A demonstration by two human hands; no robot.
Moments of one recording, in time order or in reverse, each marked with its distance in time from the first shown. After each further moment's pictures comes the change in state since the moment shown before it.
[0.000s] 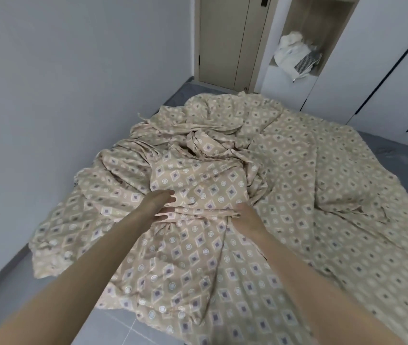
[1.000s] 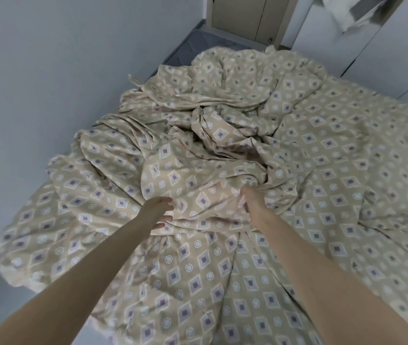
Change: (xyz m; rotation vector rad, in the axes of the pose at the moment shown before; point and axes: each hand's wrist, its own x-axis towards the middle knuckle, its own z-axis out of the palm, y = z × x) left_hand 0.200 -0.003 0.005 0.058 0.127 -0.300; right_hand 0.224 -0.043 0.007 0.765 0.046 0.480
